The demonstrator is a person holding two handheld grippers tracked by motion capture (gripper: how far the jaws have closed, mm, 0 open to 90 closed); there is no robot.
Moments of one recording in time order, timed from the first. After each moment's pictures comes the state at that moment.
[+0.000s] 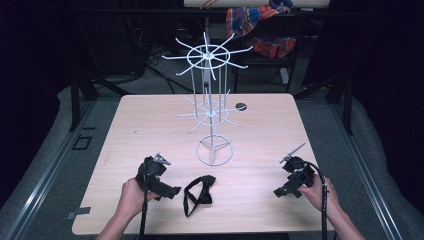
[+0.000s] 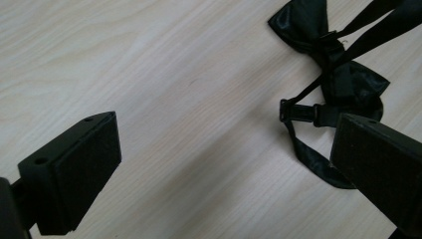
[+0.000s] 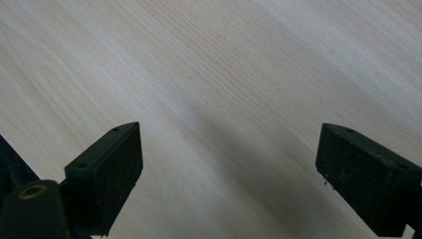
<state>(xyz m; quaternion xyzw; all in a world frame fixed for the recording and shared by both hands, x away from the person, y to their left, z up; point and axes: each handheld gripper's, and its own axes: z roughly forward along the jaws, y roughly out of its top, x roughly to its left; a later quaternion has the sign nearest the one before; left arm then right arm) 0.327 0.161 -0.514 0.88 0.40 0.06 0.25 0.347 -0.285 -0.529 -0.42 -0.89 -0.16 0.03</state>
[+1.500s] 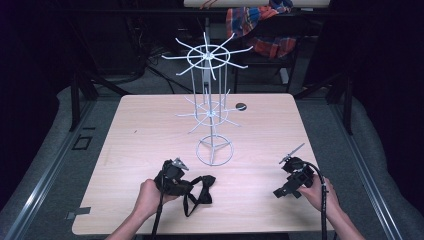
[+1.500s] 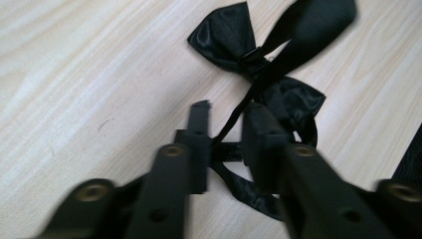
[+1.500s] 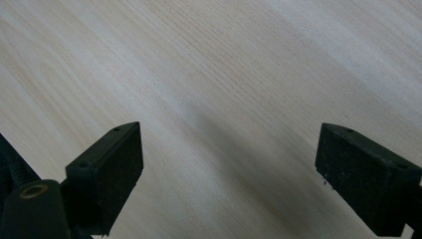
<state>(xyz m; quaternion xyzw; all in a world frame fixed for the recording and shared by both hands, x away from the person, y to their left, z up) 0.326 0.122 -0.525 0.90 0.34 0.01 0.27 0.347 -0.284 -0.532 -0.42 -0.89 -0.16 0.04</state>
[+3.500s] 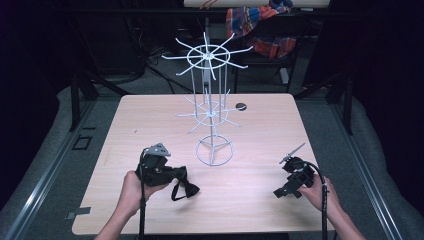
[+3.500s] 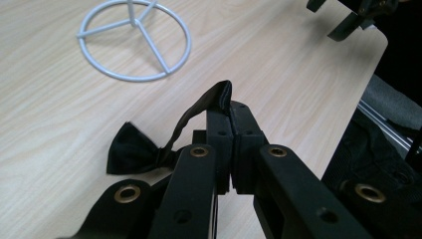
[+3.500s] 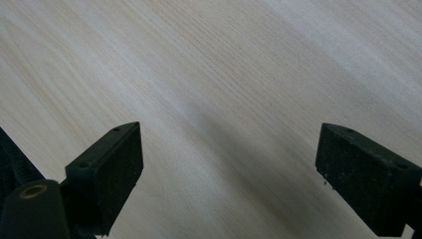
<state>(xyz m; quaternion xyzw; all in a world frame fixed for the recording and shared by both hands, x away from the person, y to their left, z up) 0.316 0.156 -0.454 0.85 0.34 0.02 0.39 0.346 -0.285 -0.530 -0.42 -0.89 -0.16 0.04</state>
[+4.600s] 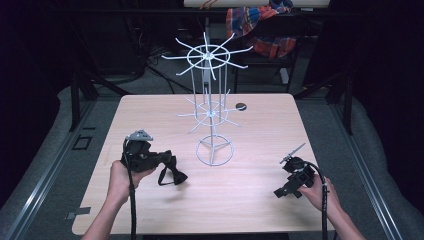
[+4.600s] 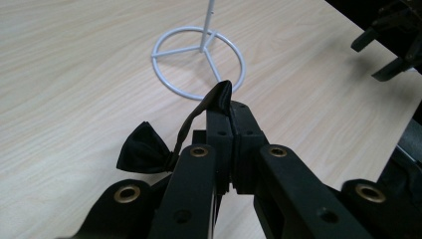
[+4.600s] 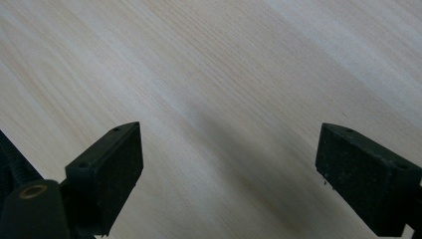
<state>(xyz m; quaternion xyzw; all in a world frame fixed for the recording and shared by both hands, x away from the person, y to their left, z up) 0.342 0.191 -0.444 0.82 0.40 0.06 0.41 0.347 -0.286 -0.530 -0.42 -0.89 -0.16 0.04</state>
